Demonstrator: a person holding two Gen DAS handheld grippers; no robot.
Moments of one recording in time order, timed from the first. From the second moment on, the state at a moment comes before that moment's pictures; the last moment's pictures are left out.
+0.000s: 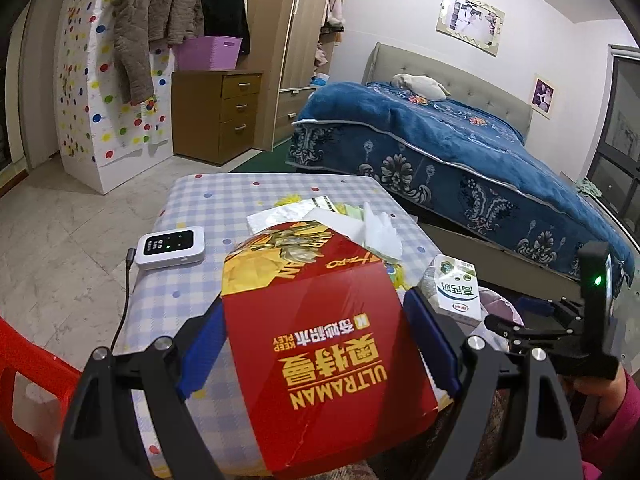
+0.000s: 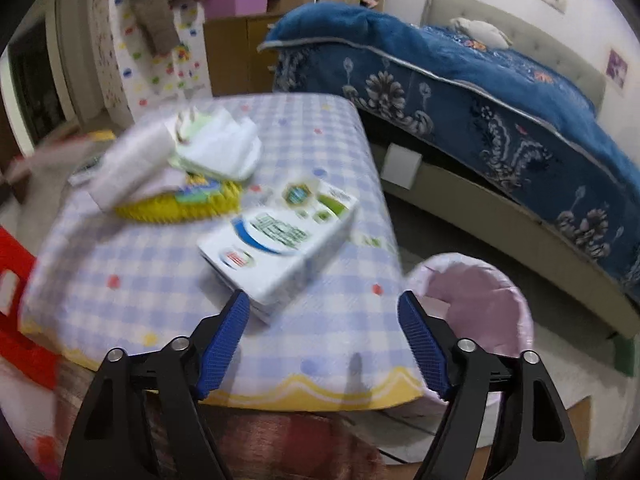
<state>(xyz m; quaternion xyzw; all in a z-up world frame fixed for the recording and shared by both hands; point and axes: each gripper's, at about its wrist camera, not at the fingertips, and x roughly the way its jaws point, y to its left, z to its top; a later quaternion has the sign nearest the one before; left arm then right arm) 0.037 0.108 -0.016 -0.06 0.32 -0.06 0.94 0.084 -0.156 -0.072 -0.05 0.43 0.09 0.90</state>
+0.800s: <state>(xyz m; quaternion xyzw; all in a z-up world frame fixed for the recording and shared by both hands) 0.035 0.104 -0.018 -0.07 0.33 -0.06 0.94 0.103 -0.163 -0.091 0.00 0.44 0.07 0.90</state>
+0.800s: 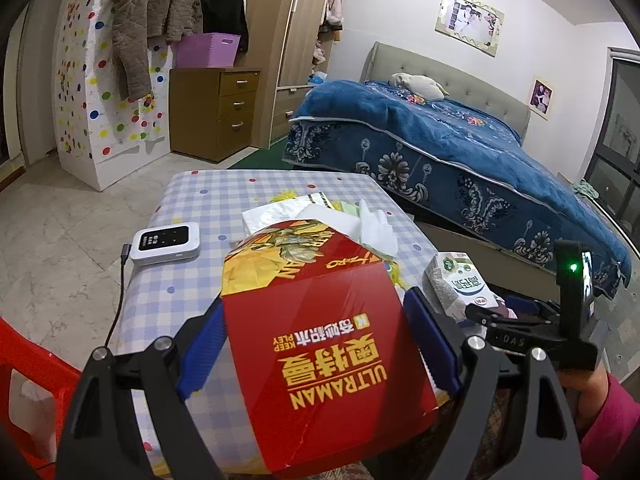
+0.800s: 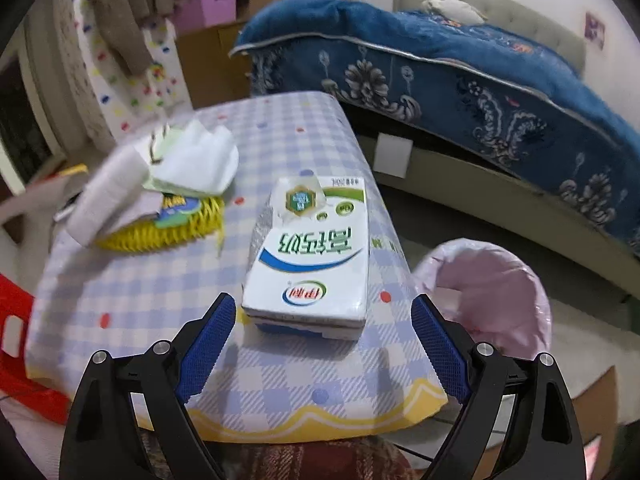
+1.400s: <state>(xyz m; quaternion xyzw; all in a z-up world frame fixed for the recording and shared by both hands) 0.026 0.043 -0.009 -0.02 0.33 -0.12 0.94 0.076 -0.189 -0.063 0.01 0.40 0.10 0.91</state>
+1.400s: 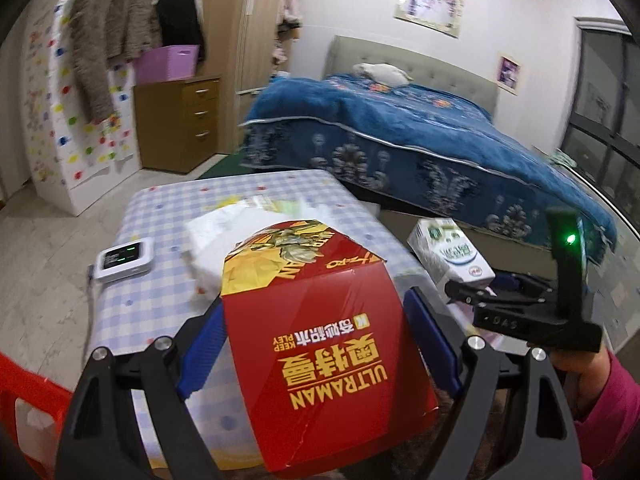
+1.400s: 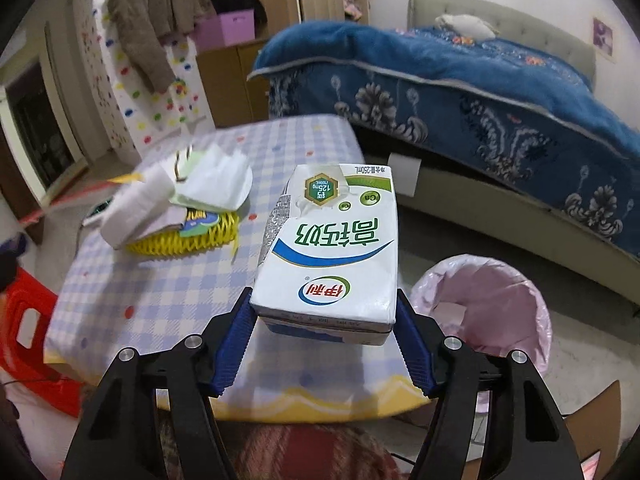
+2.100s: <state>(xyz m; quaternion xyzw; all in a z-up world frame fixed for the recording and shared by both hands) 0.087 -0.156 -0.045 0.07 0.37 -0.30 0.88 0.030 -0.351 -0.086 0.09 0.42 -0.02 0.90</state>
